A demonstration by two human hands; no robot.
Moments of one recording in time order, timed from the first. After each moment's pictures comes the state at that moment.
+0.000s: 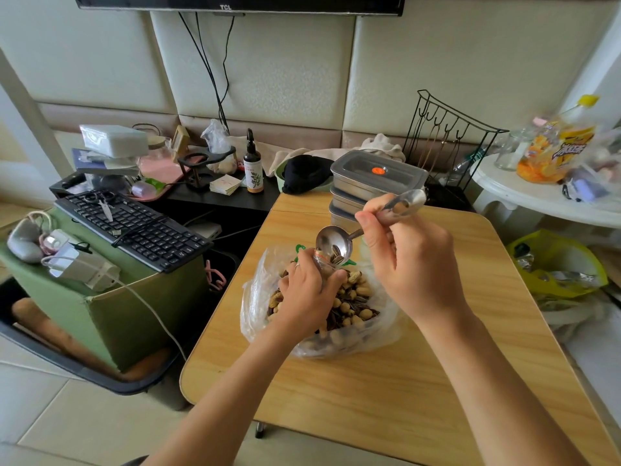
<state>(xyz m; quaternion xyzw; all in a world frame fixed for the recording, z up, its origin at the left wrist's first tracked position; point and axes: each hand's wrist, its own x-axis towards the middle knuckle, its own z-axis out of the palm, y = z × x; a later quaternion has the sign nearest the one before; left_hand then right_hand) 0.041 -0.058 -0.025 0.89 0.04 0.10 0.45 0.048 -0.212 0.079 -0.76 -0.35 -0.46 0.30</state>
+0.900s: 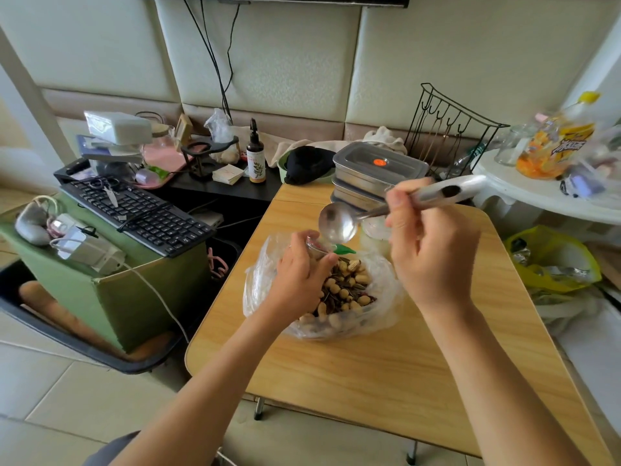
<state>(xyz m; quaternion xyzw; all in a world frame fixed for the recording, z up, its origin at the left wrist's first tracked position) 0.026 -0.042 -0.012 0.85 -0.01 0.14 0.50 0.036 -0.220 0.082 -0.74 -0.29 -0.49 0.36</state>
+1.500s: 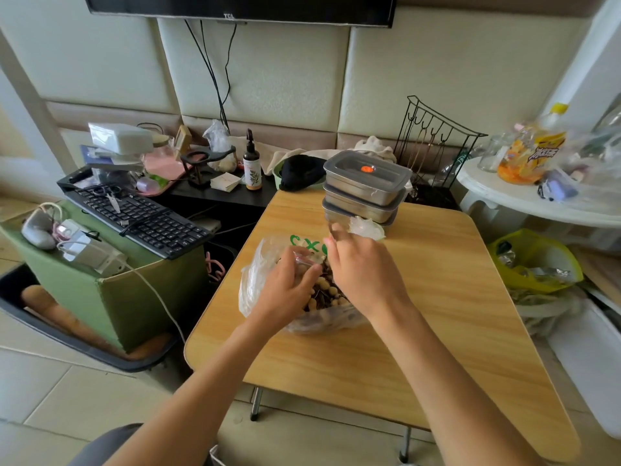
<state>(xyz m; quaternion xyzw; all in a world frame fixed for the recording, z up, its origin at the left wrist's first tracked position) 0.001 -0.046 -0.014 0.84 0.01 0.13 0.52 0.026 -0.195 0.050 -0.89 -0.30 -0.28 0.19</state>
